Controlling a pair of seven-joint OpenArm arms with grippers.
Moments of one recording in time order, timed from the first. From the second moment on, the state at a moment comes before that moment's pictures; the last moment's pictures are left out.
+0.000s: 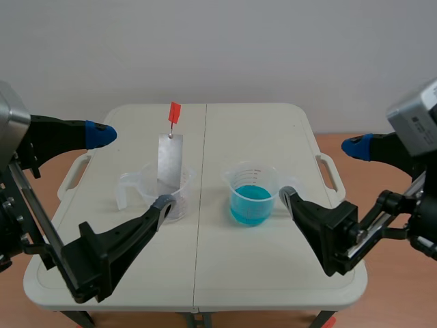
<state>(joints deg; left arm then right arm) 33.8 -38.6 7.7 118.1 -11.3 -20.2 -12.4 -33.9 21.1 8.2 115.1 9.3 35.2 1.2</state>
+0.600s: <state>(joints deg) 33.9 -38.6 7.6 118.1 -11.3 -20.2 -12.2 -34.6 21.1 8.2 115.1 9.3 35.2 1.4</state>
